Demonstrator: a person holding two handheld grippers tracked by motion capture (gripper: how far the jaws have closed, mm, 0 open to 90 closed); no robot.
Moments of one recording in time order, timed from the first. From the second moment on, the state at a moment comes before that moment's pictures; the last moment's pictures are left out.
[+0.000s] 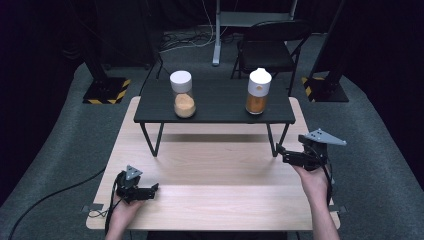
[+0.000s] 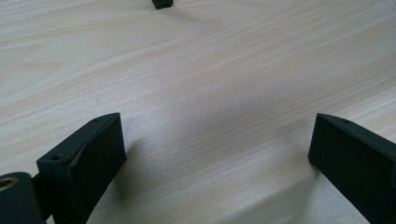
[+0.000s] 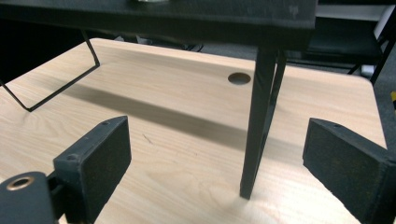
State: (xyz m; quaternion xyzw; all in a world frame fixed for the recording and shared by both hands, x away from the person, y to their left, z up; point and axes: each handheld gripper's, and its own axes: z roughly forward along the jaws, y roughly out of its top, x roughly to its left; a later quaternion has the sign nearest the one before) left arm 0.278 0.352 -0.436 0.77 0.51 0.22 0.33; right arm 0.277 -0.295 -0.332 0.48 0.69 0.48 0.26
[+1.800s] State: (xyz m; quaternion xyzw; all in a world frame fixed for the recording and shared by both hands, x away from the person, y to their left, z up) left arm 0.277 0.352 -0.437 0.77 0.51 0.22 0.33; right arm 0.265 -0.302 -0.434 0.54 0.72 0.39 0.21
